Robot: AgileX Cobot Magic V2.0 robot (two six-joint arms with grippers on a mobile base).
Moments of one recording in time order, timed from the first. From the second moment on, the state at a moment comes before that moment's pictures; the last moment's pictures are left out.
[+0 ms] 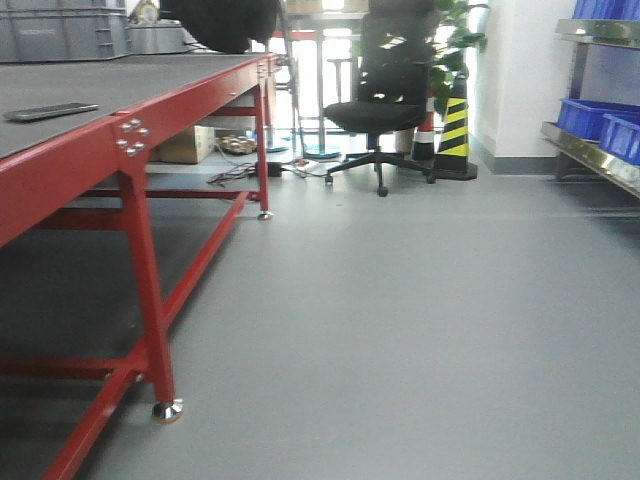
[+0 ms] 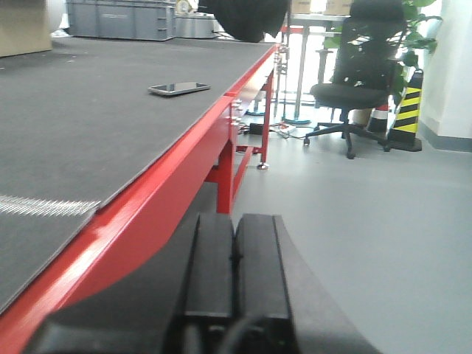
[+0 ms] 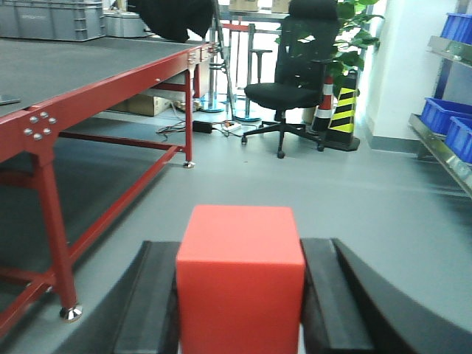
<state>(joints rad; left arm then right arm) 0.02 -0.02 0.03 -0.02 0.02 -0.02 0.08 0.25 -0.38 0.07 0.21 -0.05</state>
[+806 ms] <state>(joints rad) 0.02 -0.02 0.03 -0.02 0.02 -0.02 0.08 0.25 -0.38 0.07 0.21 -0.05</state>
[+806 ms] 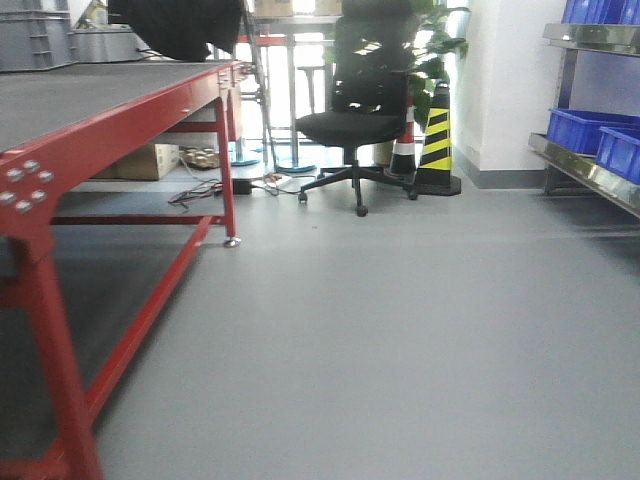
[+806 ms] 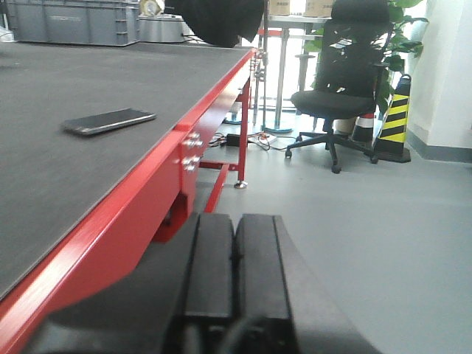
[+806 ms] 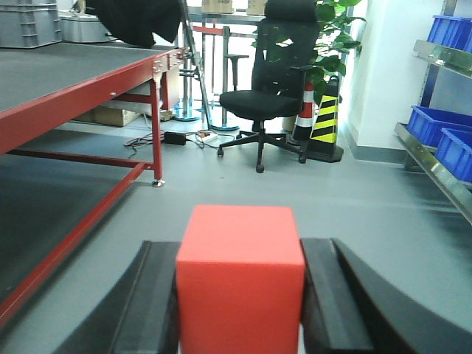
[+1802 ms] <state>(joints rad) 0.02 -0.02 0.03 -0.02 0.02 -0.02 0.08 0.25 -0.38 0.07 0.21 -0.05</state>
